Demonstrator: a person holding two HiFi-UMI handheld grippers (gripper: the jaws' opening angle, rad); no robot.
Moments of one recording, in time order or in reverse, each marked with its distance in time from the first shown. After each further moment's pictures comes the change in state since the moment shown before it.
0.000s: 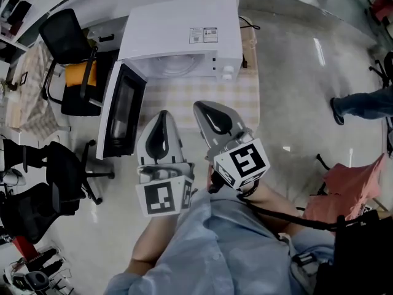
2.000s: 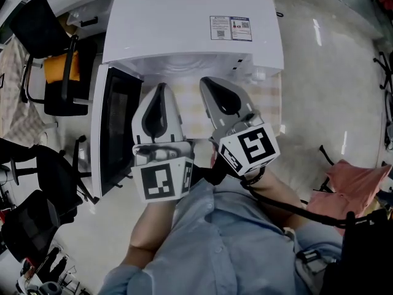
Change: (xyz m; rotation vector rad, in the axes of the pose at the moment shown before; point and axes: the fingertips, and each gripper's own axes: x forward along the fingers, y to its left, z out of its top) left arm 0.134 0.088 -0.087 -0.040 -0.010 -0.041; right arm 0.132 -0.080 -0.078 0.007 0.058 -0.093
